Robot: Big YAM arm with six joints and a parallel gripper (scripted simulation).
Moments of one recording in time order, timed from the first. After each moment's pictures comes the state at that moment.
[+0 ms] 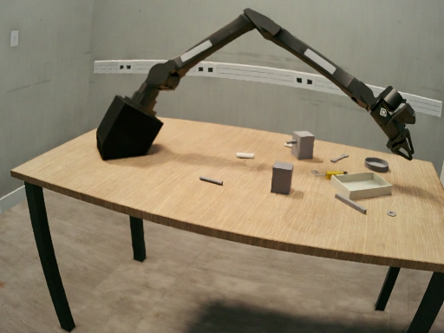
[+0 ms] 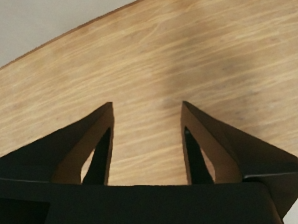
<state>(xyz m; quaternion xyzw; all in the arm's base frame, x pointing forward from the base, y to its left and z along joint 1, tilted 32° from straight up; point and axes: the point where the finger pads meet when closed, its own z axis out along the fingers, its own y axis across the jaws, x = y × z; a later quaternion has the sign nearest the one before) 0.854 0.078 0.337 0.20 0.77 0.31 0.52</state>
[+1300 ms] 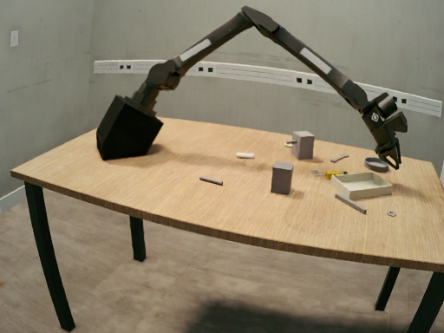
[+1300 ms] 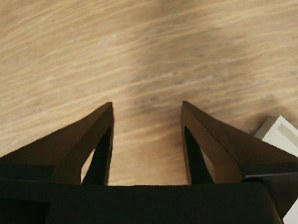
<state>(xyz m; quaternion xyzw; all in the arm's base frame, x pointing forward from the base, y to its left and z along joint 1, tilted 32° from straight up) 0.827 0.080 0.284 0.17 0.82 0.27 0.48</state>
